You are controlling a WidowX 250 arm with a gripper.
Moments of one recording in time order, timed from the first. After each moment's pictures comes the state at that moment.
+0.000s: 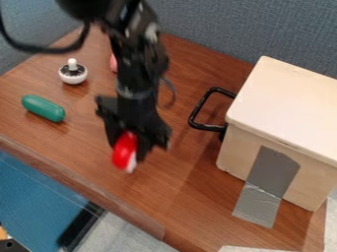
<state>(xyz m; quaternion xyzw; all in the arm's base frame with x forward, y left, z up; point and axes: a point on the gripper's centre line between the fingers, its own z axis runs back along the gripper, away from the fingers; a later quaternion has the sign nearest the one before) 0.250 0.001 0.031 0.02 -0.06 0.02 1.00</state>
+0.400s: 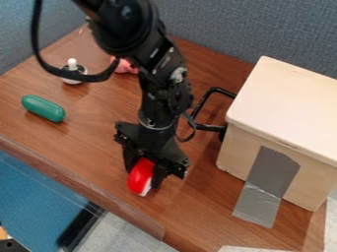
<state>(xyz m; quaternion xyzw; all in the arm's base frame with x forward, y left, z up) 0.251 -0.025 0.007 0.02 -0.05 0.01 1.00</state>
